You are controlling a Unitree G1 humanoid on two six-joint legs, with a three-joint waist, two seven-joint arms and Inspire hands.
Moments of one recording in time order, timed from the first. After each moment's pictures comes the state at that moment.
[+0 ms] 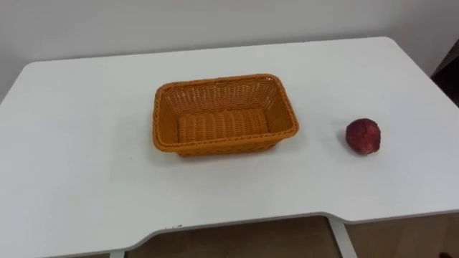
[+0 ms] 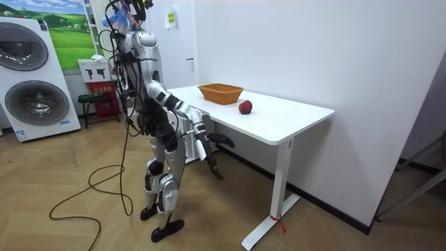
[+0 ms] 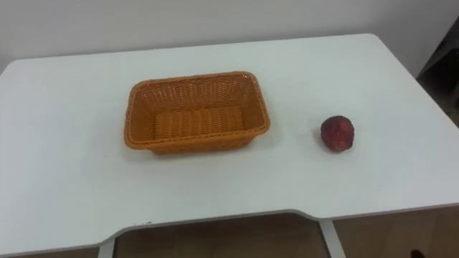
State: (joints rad) left arm 0.32 0.19 0.23 1.05 0.30 0.03 0.09; right arm 0.12 -0.22 -0.54 0.60 1.04 -0.12 -0.75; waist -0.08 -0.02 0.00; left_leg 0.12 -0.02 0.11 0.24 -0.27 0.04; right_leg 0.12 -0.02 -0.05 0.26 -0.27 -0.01
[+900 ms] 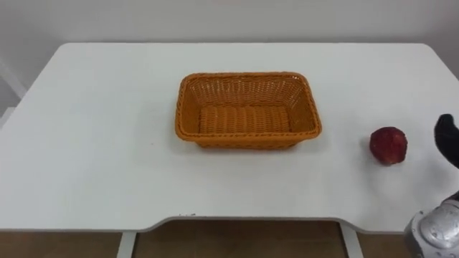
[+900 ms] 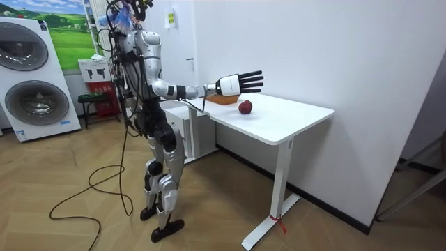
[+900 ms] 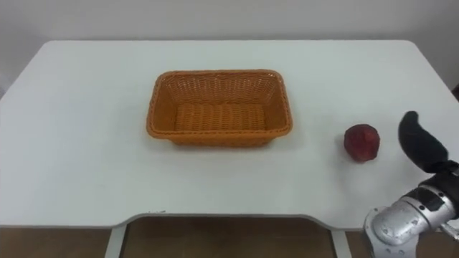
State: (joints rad) left arm 0.30 0.20 0.14 1.04 0.37 0.00 0.12; right arm 0.14 -0.26 -0.15 0.11 0.00 -0.23 -0.86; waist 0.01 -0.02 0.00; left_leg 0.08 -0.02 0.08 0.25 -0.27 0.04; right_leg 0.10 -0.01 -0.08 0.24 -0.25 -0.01
